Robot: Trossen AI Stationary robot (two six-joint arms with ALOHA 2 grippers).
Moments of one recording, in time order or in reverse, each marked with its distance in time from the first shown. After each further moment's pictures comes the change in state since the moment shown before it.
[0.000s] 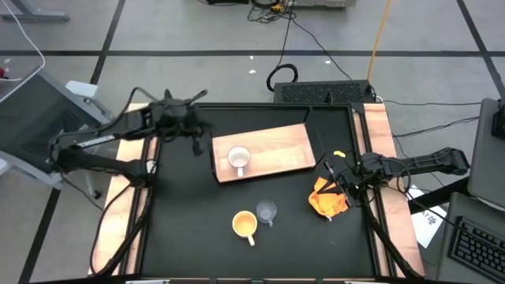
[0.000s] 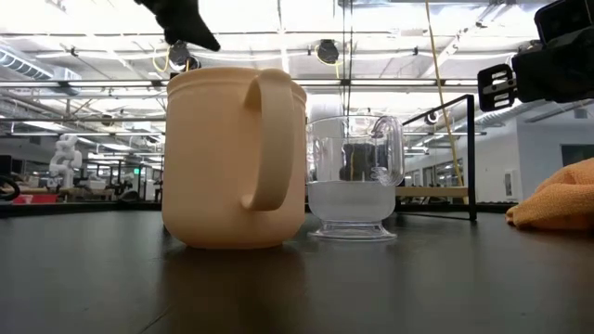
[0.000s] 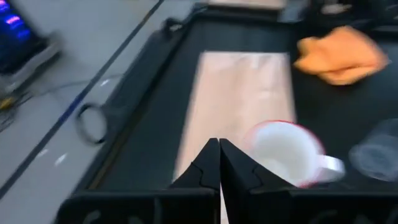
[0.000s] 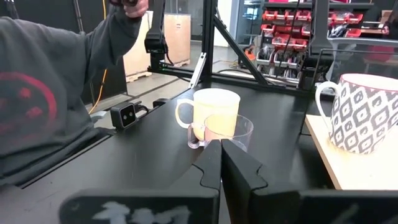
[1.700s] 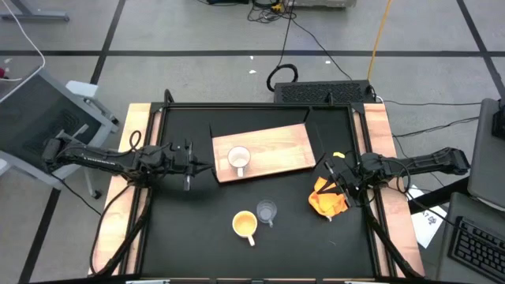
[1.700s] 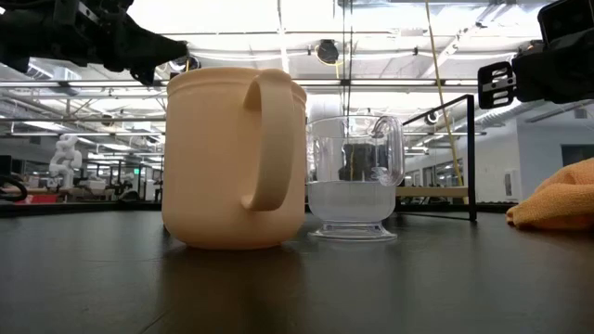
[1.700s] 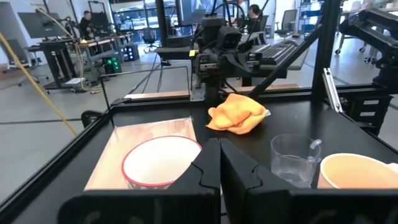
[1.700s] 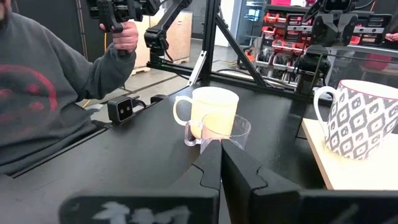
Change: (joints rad) left arm -0.357 -0.359 -0.849 1.013 -0.016 0.020; right arm 0.000 0.005 0.000 -0.001 0.000 -0.059
